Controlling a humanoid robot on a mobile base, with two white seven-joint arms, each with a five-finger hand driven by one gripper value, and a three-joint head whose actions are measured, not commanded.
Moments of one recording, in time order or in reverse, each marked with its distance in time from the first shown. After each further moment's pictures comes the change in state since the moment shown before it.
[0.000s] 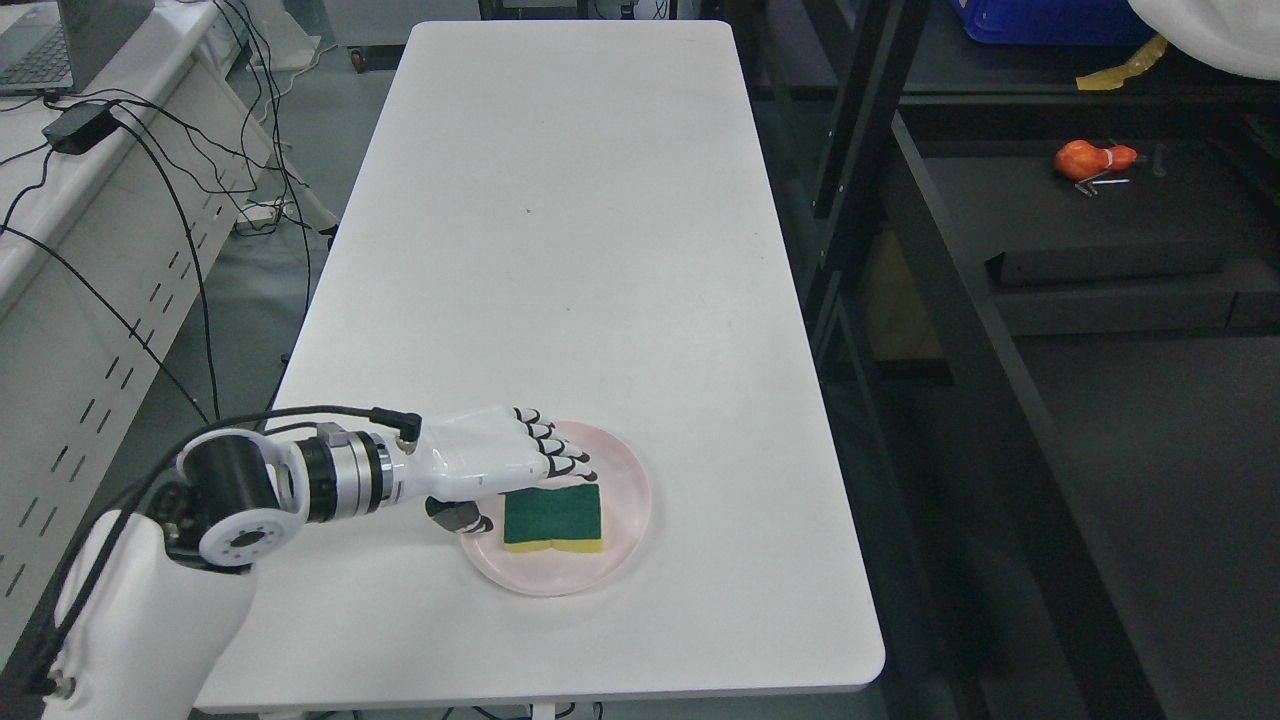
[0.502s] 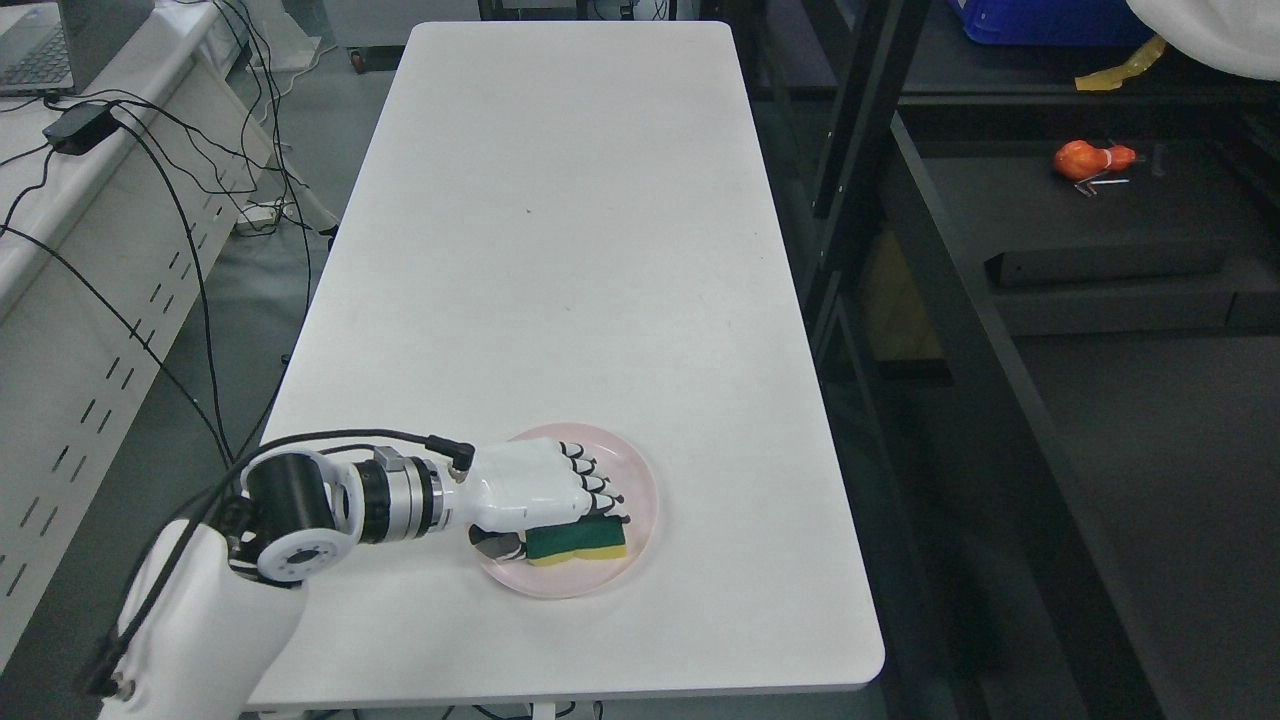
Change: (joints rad) left arm 0.012 -0.047 -0.061 0.024 -0.023 -0.052 0.003; right arm 0.000 0.000 0.000 0.000 0.000 0.000 0.000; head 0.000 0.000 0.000
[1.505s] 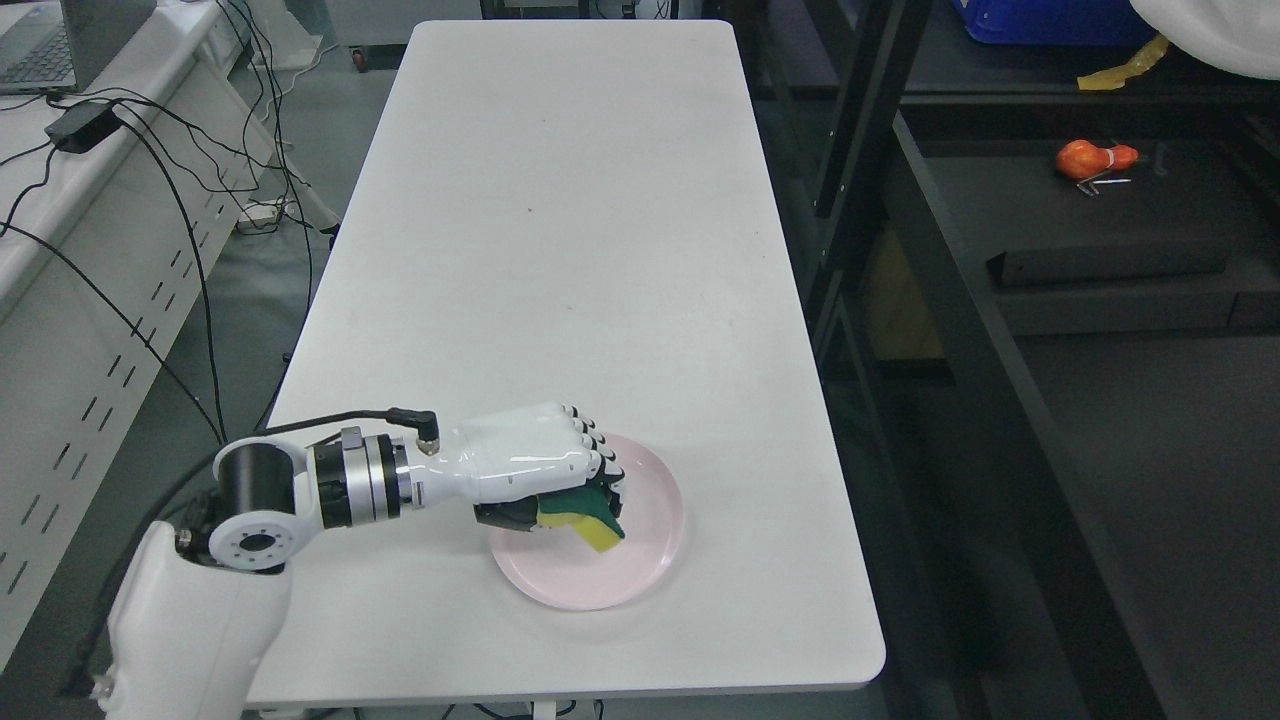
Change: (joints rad) left arm 0.013 -0.105 0.209 0.013 0.348 -0.016 -0.029; right arm 0.000 0.000 0.000 0.000 0.000 0.000 0.000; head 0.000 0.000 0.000
